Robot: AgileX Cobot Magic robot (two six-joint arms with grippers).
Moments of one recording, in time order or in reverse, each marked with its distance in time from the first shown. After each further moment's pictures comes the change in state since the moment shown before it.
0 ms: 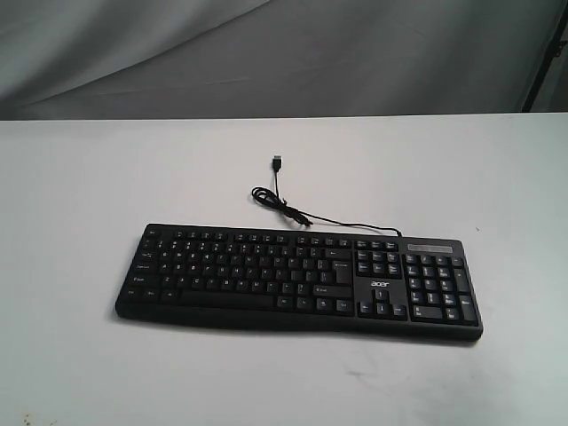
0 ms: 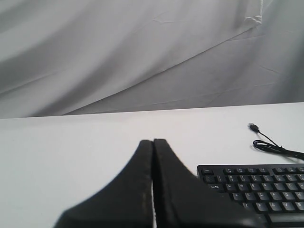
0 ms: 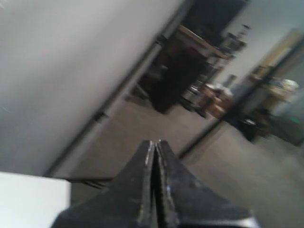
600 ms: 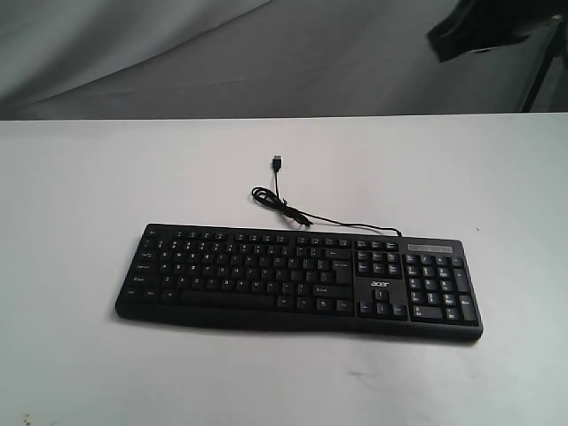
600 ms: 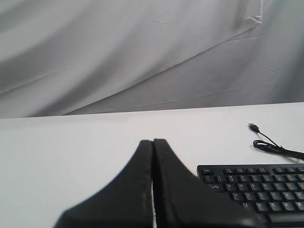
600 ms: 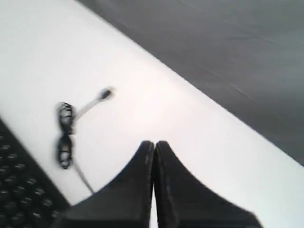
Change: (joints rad) left arm 0.000 0.000 0.000 0.000 0.000 0.000; right arm 0.232 0.313 -0.334 2.360 0.391 -2.146
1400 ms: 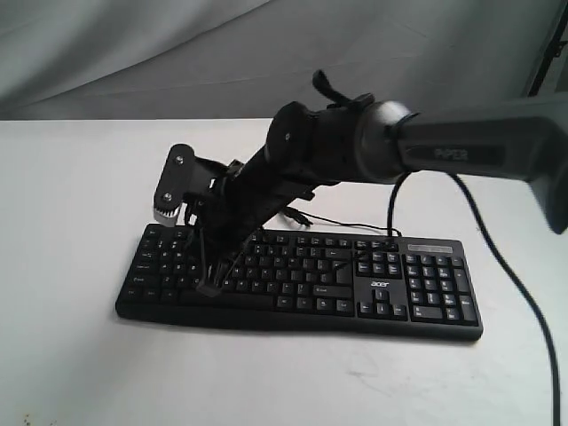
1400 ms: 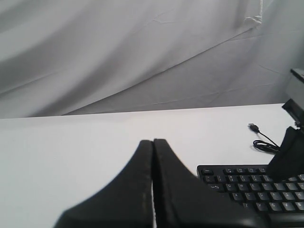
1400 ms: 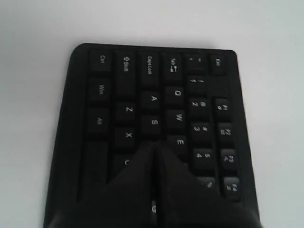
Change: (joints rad) left arm 0.000 0.000 0.000 0.000 0.000 0.000; right arm 0.591 0.470 -0.056 0.030 -0.161 -0.285
